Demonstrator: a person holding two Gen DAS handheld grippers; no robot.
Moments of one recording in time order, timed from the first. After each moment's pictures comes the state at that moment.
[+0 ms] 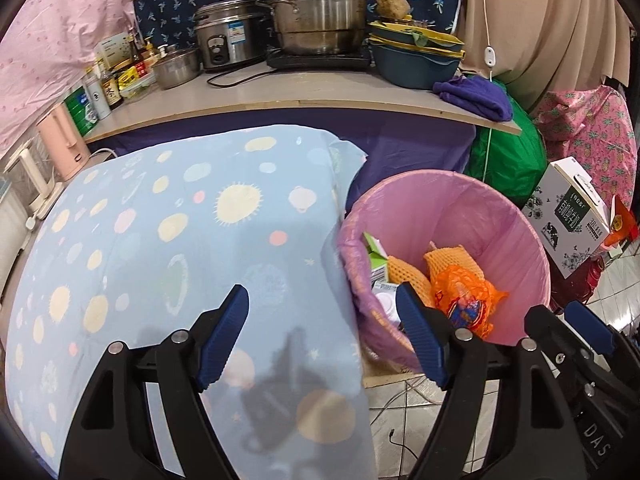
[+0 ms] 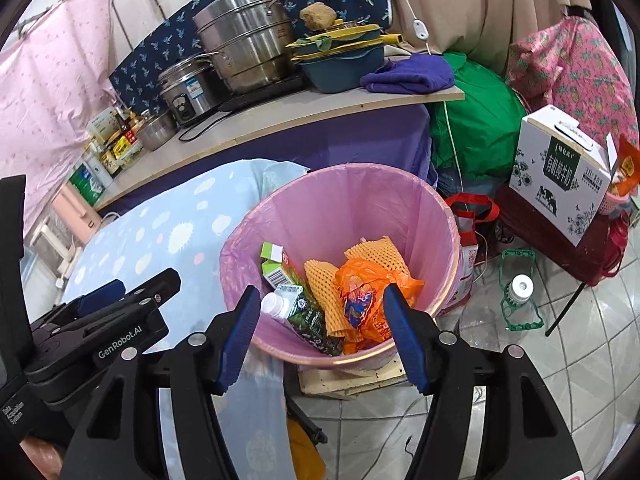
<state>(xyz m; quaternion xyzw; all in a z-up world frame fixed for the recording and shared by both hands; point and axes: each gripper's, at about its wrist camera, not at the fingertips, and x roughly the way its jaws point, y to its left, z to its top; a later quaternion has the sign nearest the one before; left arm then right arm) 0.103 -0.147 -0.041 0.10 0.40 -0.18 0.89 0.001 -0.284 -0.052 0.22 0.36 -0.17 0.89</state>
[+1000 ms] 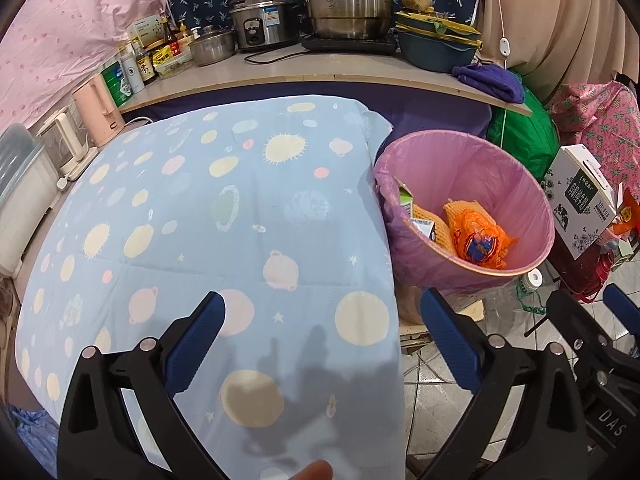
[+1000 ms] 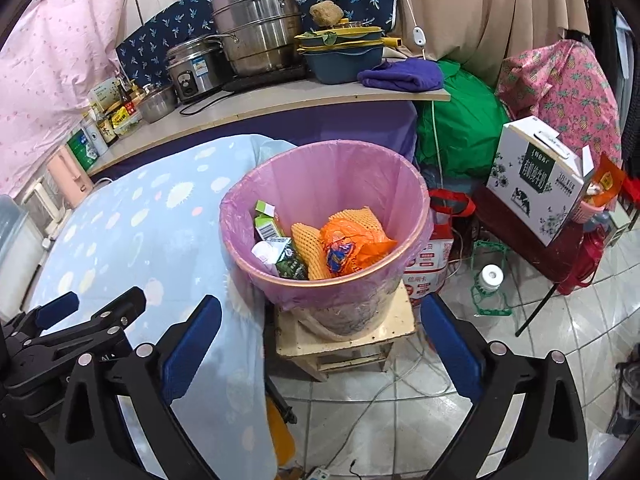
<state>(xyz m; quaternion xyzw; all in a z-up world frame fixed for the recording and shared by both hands) 0.039 -0.096 -0.049 0.10 0.42 -0.14 0.89 -0.052 -0.247 -0.050 0.16 0.38 -0.19 0.89</state>
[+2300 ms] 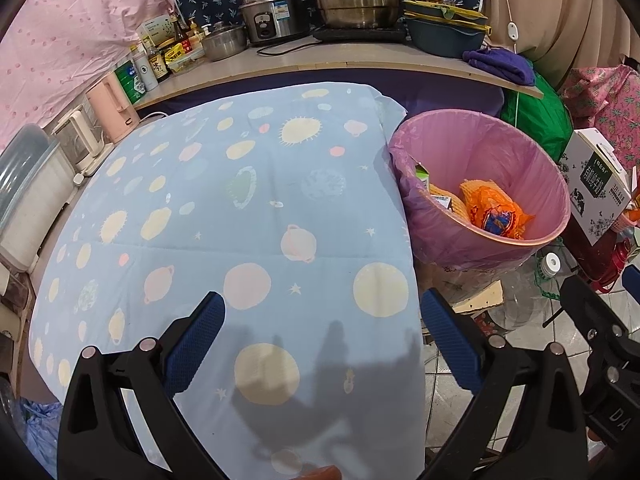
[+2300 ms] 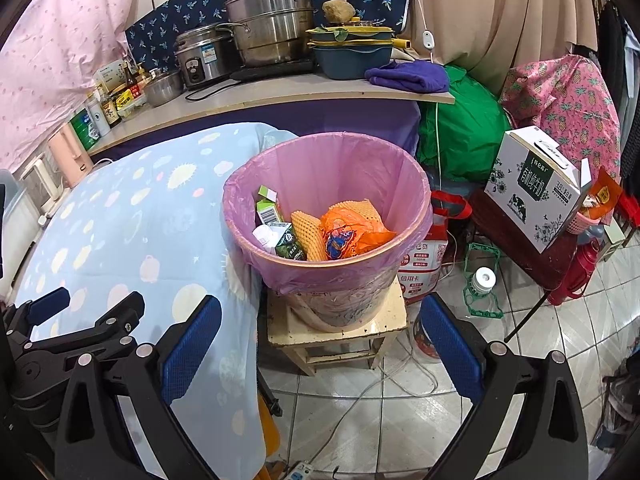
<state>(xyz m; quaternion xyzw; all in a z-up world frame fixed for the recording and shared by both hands) 0.024 -0.089 -0.061 0.13 0.42 -0.11 0.89 -0.057 -0.235 -0.053 0.14 0.39 -0.18 0.89</state>
